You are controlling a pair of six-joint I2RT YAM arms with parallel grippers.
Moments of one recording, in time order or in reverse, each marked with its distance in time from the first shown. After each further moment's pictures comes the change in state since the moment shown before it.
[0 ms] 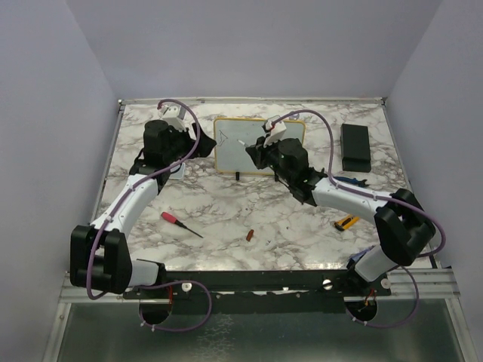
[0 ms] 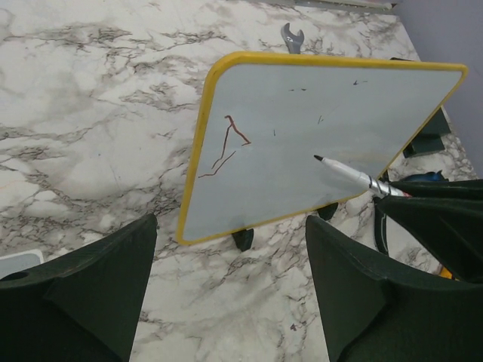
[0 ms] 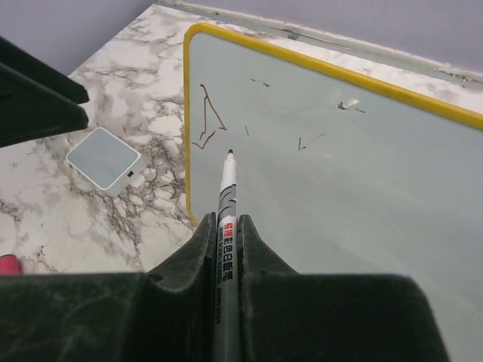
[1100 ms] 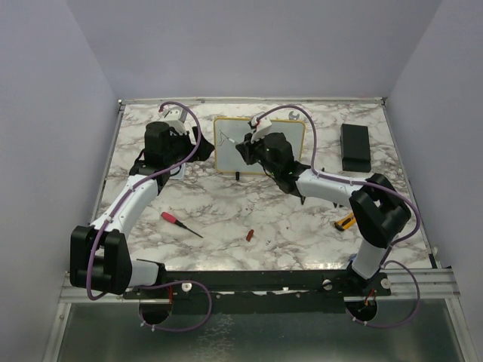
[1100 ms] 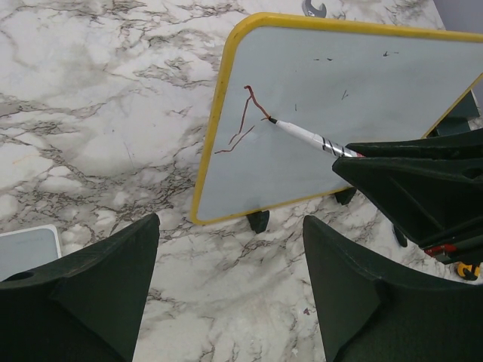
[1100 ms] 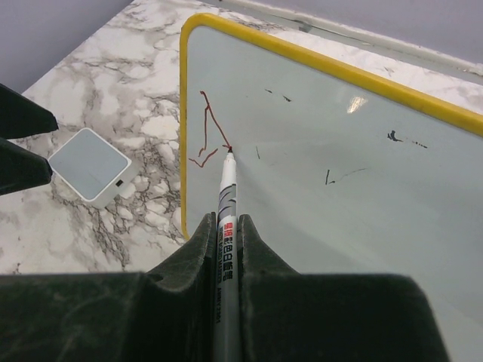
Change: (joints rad) left arm 0.000 -0.016 -0.014 -0.078 -0.030 0.045; right arm -0.008 0.196 0.142 0.027 -0.023 -0.016
